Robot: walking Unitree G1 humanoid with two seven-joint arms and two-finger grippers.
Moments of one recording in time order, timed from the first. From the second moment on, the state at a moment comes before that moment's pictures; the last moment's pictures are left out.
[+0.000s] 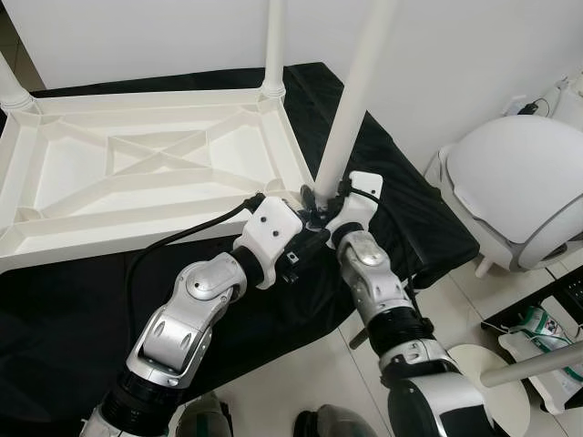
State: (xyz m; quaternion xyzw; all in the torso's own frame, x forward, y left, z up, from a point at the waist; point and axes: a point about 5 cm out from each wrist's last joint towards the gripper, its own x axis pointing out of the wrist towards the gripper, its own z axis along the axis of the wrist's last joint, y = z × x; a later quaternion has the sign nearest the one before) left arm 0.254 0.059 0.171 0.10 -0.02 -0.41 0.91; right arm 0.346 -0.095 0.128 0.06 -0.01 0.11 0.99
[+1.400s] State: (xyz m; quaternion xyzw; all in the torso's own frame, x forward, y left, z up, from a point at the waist) left arm 0.258 0.062 0.175 0.10 -0.03 -0.41 0.91; right arm 0.373 -0.122 0.134 -0.09 0.02 0.37 0.93
